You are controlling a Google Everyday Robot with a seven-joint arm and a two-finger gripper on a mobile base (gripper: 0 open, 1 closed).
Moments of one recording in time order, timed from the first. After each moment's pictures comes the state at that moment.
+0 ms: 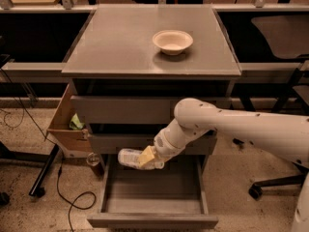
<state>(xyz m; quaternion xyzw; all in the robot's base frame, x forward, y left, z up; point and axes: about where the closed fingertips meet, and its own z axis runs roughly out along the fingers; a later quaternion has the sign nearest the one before) 0.509 0.012 0.585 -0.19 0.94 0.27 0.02</state>
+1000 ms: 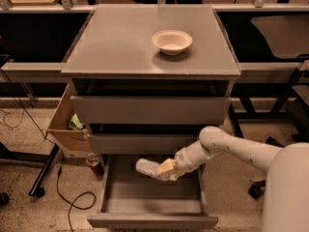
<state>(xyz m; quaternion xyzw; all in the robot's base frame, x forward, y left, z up) 0.545 -0.046 0.435 -0.08 0.92 0.38 -0.02</state>
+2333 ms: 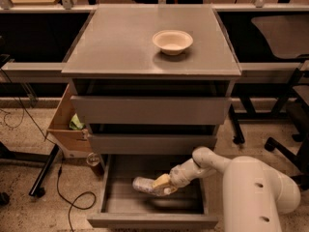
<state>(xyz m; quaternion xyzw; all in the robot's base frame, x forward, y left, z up) 0.543 -0.034 0.279 -0.02 0.89 0.45 -0.12</state>
